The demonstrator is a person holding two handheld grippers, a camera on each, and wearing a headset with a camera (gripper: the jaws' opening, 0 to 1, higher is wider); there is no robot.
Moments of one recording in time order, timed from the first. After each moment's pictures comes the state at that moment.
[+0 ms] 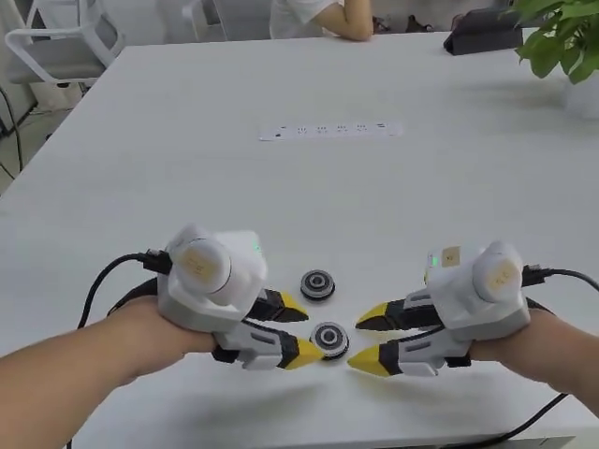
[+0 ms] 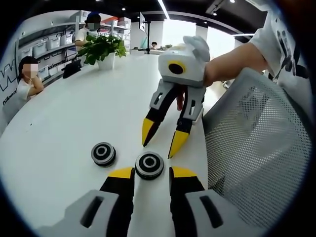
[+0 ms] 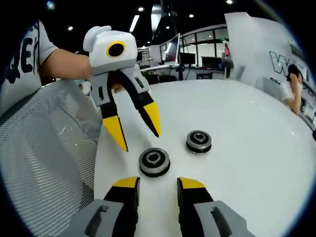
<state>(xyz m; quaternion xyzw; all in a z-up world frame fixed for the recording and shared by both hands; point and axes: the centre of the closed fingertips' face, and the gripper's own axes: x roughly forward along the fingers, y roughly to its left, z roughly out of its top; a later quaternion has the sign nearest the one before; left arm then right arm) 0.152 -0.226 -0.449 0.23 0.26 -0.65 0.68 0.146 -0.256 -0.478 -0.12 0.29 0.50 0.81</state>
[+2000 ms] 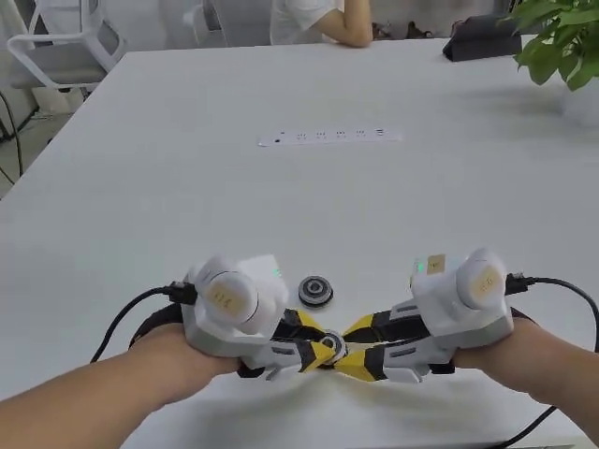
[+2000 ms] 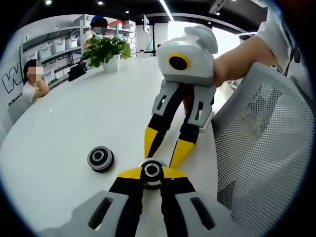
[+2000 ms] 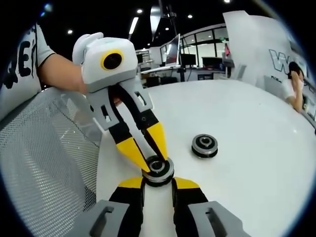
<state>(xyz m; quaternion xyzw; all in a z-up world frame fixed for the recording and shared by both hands) 0.155 -0.243 -0.460 0.23 0.24 -0.62 0.71 0.146 -0.242 -0.476 -0.10 0.29 0.51 0.80</state>
